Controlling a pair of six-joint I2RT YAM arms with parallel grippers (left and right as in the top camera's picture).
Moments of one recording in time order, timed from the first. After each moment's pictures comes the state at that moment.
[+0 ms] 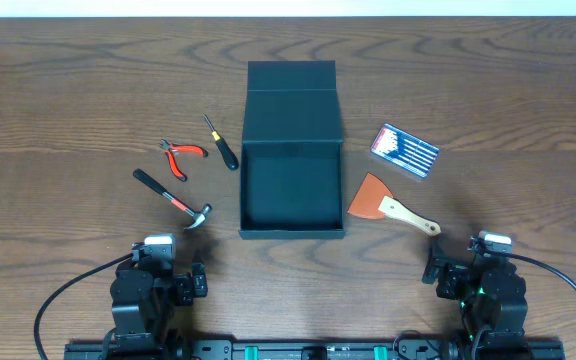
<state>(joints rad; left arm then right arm) 0.03 0.01 0.19 -0.83 0.02 0.02 0.04 0.02 0.18 -0.78 0.09 0.21</state>
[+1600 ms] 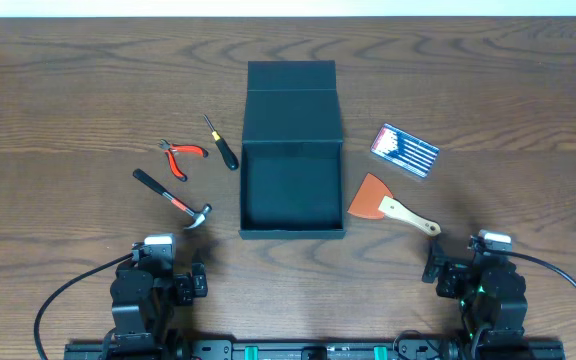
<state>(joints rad) 0.03 0.01 0.19 -0.83 0.02 0.02 0.04 0.05 0.18 -0.76 0.09 0.21</state>
